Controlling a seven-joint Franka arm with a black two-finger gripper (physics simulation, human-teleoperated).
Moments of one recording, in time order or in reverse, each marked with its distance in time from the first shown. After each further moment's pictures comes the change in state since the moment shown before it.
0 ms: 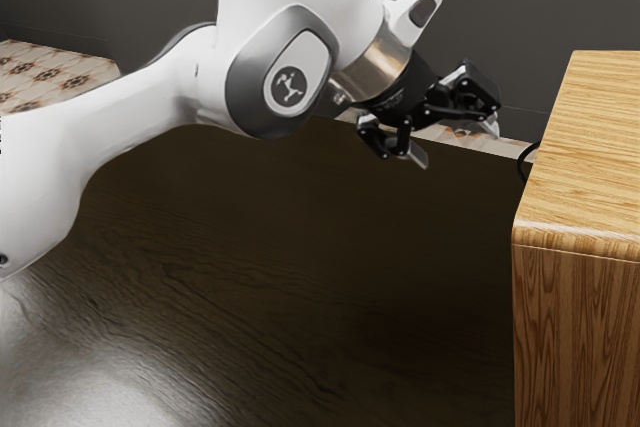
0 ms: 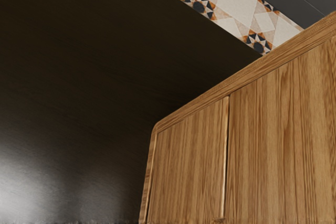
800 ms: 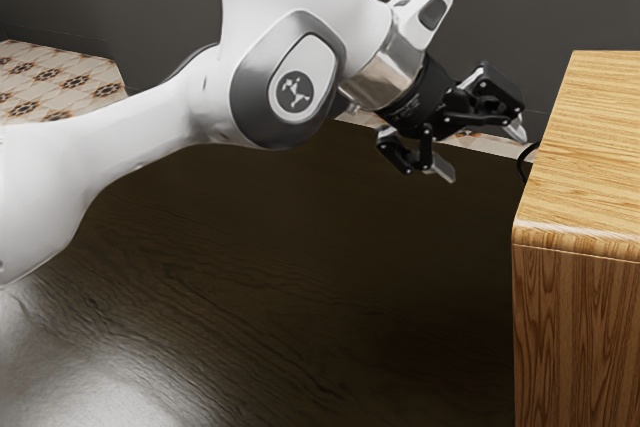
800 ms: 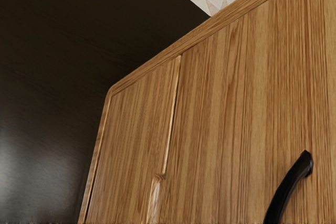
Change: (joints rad) arm -0.007 -0.012 -0.029 -0.031 -0.120 0.038 -0.012
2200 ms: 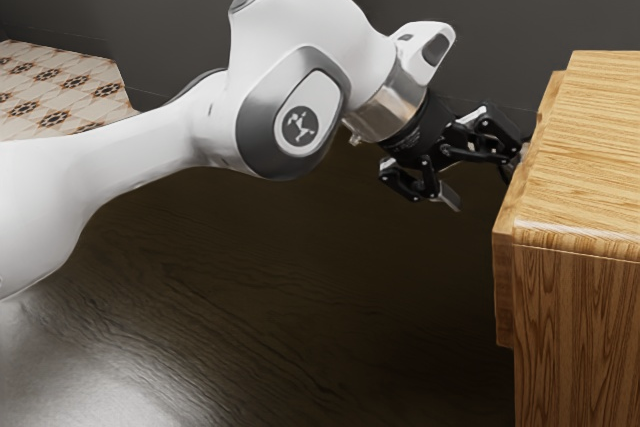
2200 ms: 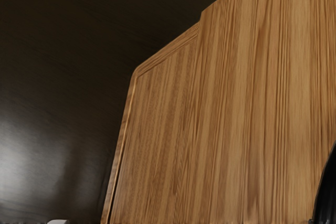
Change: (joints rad) arm -0.011 -0.029 0.001 -0.103 0.021 0.038 -0.009
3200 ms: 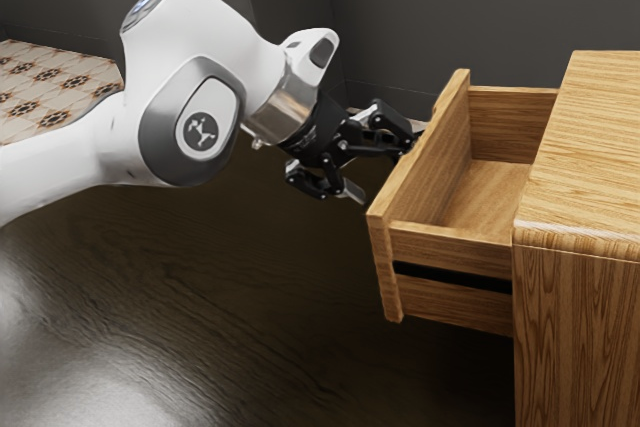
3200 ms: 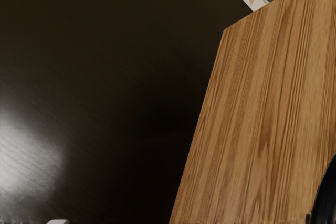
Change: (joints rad) arm 0.163 -0.205 -0.004 -0.254 -0.048 0.059 0.010
